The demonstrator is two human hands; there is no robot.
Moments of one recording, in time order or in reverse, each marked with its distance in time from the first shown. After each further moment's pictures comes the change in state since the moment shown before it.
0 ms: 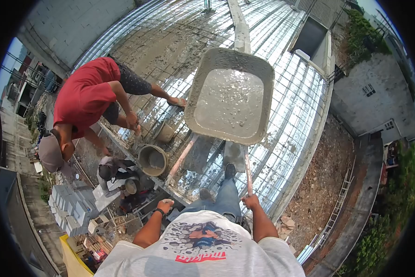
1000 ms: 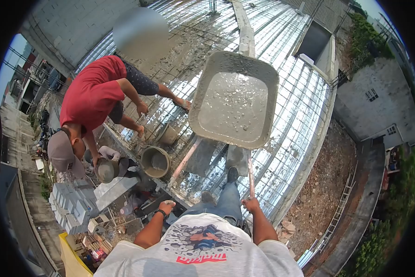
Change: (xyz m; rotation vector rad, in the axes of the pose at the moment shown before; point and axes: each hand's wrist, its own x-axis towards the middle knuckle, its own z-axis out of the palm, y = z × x) left_hand -0.005 0.009 -0.006 0.160 0.058 0.109; right_hand -0.007 -0.016 0.009 -0.001 0.006 0.081
